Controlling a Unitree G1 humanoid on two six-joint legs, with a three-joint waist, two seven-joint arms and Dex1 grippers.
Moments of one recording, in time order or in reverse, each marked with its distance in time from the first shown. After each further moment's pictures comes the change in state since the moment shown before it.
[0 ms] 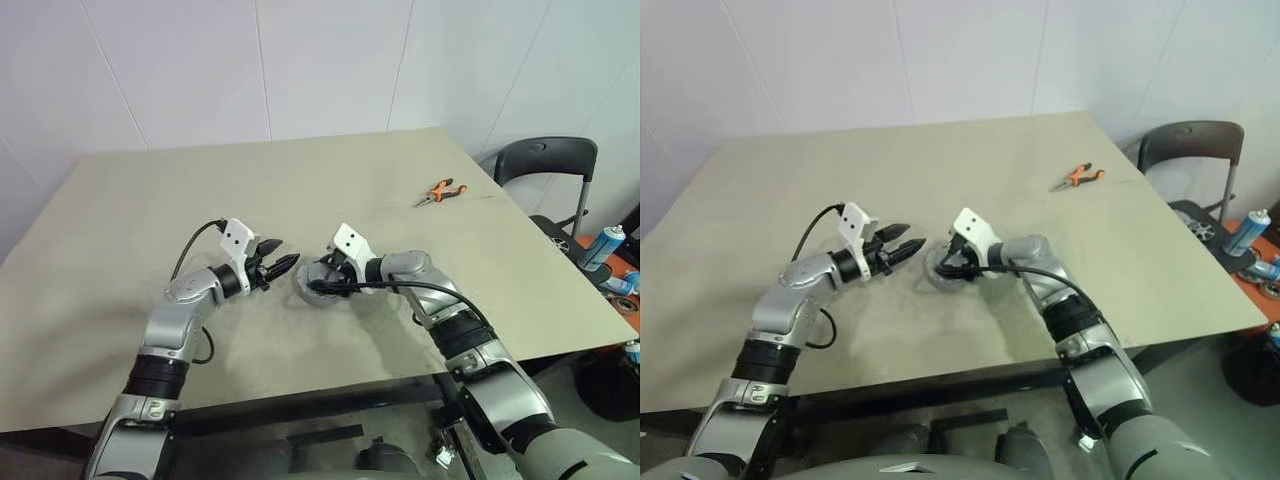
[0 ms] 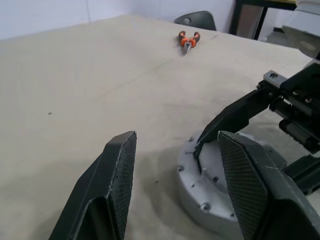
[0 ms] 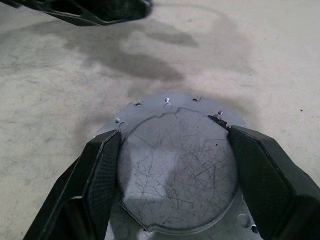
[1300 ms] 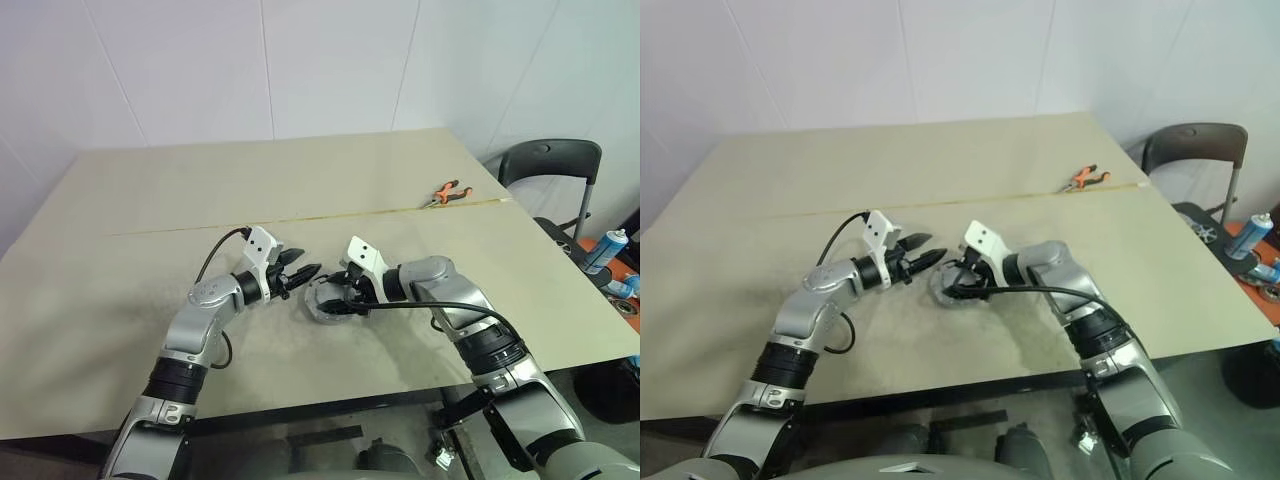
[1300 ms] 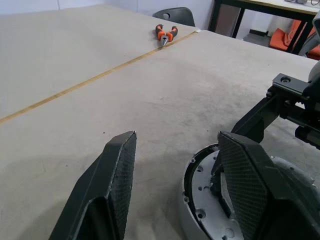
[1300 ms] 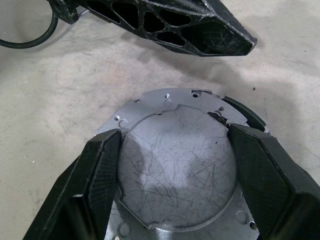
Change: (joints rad) left arm 0.009 -0.056 -0.046 -0.025 0.009 0.048 0.004; right arm 0.078 -0.116 0.028 -0.238 0.057 0.185 0.170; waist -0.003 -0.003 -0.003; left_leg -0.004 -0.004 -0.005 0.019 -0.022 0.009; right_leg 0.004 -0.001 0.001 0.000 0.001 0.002
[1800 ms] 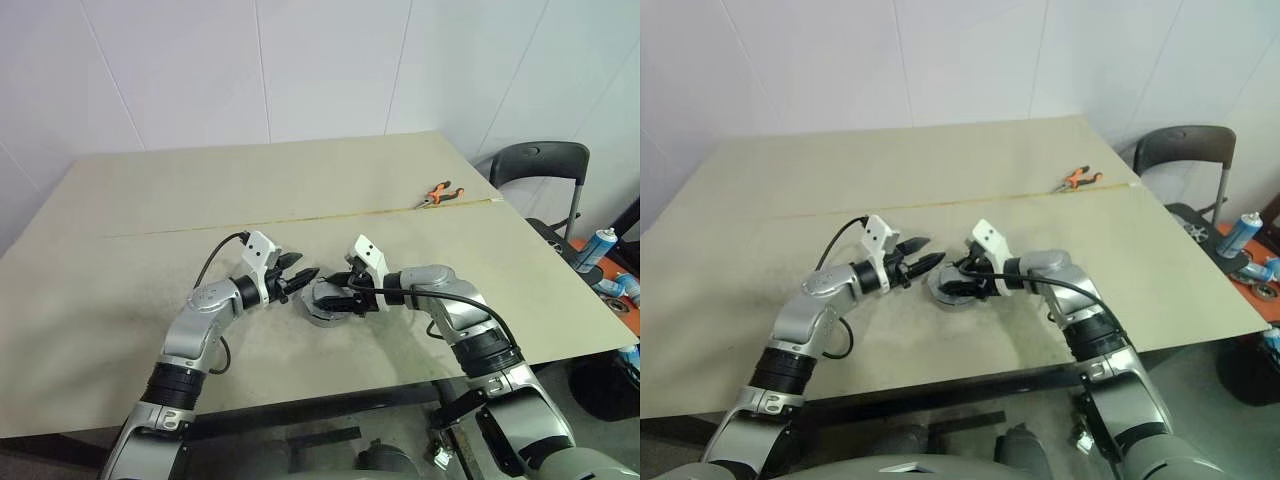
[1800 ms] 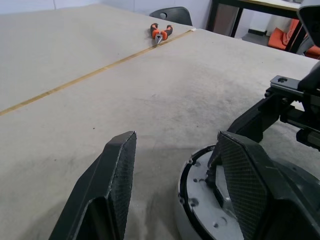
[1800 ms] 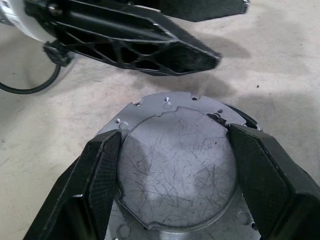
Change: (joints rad) left arm 0.028 0.003 -0.001 -0.016 -0.001 0.002 0.010; right arm 0.032 0.047 -0.085 0.008 0.119 0.057 -0.036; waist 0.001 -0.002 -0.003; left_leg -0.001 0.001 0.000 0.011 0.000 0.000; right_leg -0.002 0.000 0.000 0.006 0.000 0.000
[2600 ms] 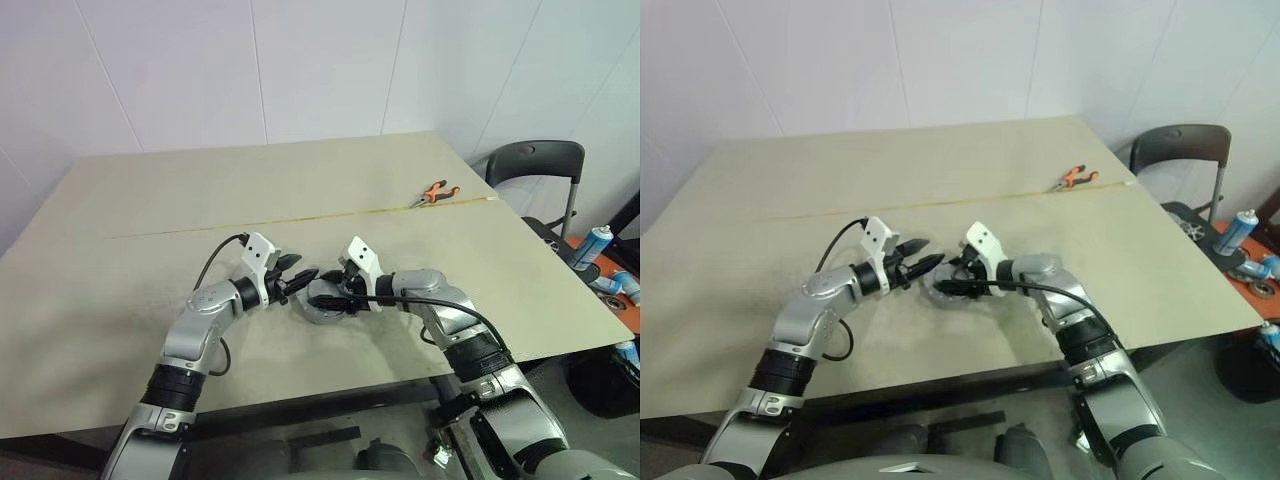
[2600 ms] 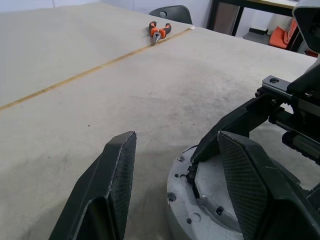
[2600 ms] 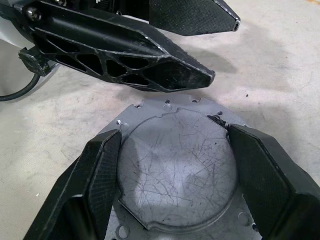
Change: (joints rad) left arm 0.009 -0.001 0.000 0.000 0.000 0.000 0.008; right arm 0.002 0.028 0.019 0.067 -0.030 -0.138 -0.080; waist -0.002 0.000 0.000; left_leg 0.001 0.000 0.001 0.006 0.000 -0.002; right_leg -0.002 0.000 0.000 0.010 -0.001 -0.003
